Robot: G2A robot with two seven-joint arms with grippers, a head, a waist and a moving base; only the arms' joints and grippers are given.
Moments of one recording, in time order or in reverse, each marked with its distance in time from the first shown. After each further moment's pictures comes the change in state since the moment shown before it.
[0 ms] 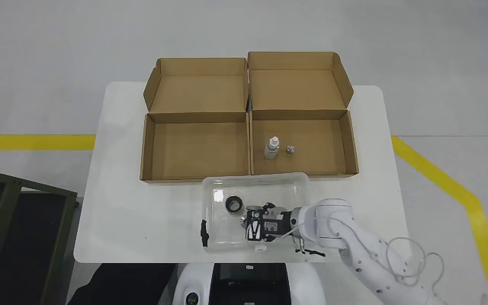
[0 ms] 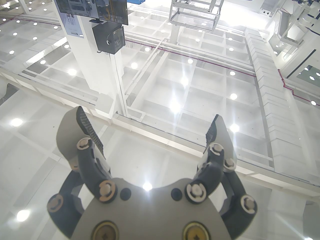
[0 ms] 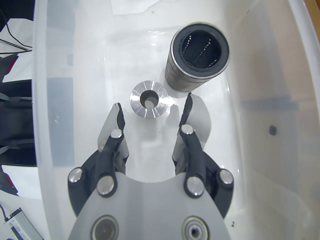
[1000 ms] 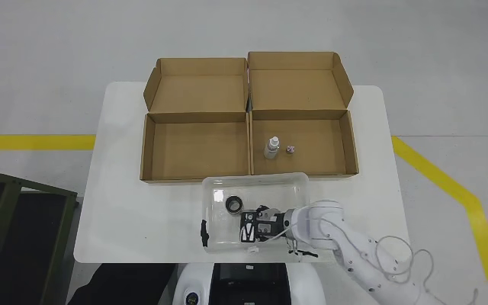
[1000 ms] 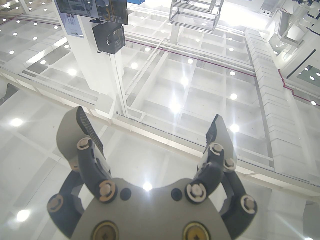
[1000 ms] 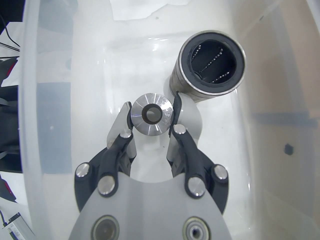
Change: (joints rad) left arm 0.000 0.000 0.000 0.000 0.000 0.000 0.000; right arm 0.027 -0.015 -0.061 0.036 -0.038 0.029 -0.048
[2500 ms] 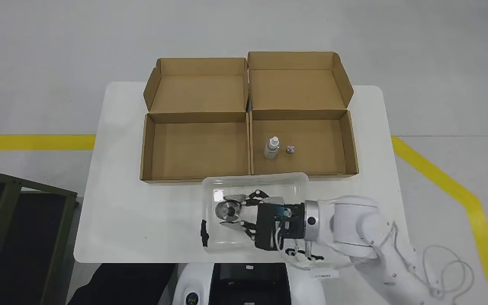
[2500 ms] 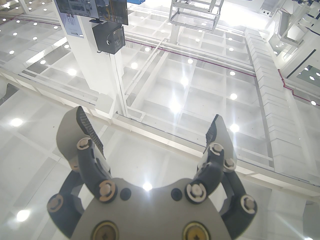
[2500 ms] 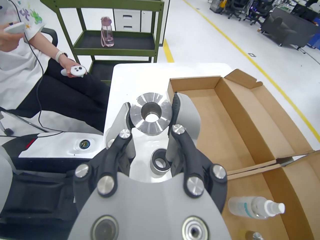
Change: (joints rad) left arm 0.000 0.000 0.000 0.000 0.000 0.000 0.000; right arm -0.055 0.029 0.194 -0.332 0.238 0.031 -0.244
